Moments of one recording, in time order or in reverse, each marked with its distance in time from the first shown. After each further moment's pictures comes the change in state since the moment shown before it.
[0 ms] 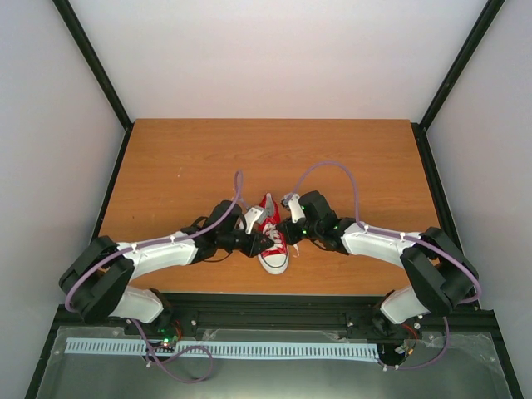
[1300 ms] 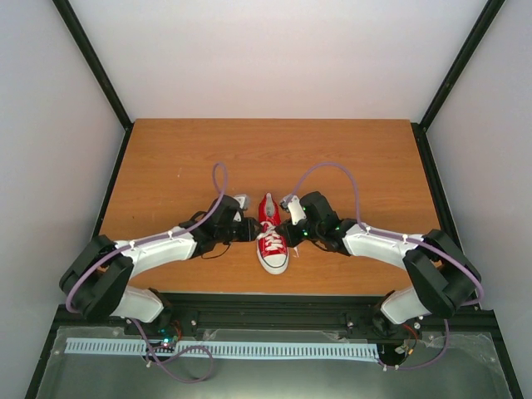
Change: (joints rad) left arm 0.050 0.012 0.040 -0.117 -0.288 -0.263; right arm 0.000 -0.019 -0.011 -0.006 -0.050 -0.036
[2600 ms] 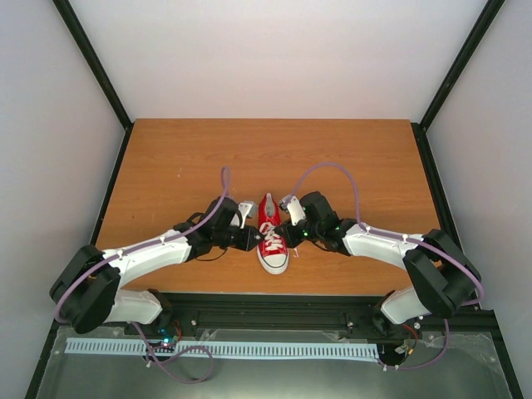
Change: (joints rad) left arm -0.031 -0.090 0.003 -0.099 0.164 0.150; right arm 0.000 -0.001 0.000 -0.002 -0.025 -0.023
